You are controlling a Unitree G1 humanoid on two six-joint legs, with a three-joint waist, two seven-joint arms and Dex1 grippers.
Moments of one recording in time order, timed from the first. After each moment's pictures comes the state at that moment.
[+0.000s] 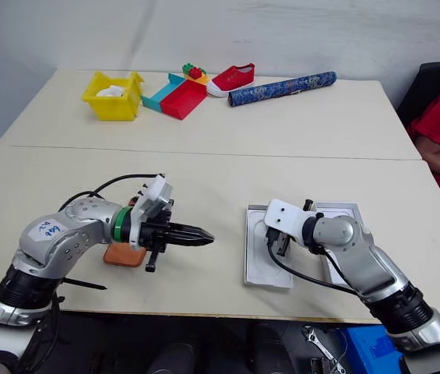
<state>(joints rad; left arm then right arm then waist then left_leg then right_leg) -0.53 0.68 -0.20 -0.24 -0.71 0.79 -1.02 -0.41 -0.76 0.34 -0.23 -0.04 0.47 0.73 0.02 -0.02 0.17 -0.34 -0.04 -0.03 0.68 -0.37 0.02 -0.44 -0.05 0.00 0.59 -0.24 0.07</state>
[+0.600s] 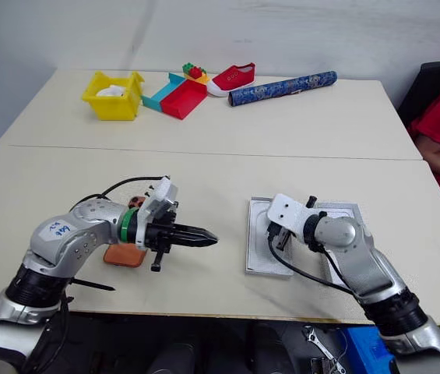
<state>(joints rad) -0.54 0.64 -0.21 -0.22 -0.66 0.79 -1.05 -0.33 -0.70 0.23 -0.32 0.01 0.49 0.75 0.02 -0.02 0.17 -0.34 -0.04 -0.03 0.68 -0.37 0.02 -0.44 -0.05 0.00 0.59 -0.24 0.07</state>
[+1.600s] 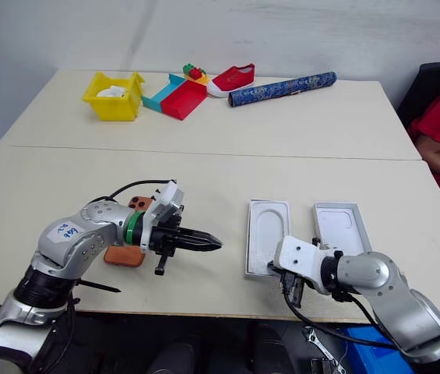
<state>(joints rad) -0.54 0.61 -0.21 -0.22 -0.63 0.84 -1.06 -0.08 -0.88 0.13 -0.62 0.19 0.59 0.89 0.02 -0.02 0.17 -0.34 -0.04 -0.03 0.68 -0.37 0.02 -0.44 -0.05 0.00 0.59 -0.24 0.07</state>
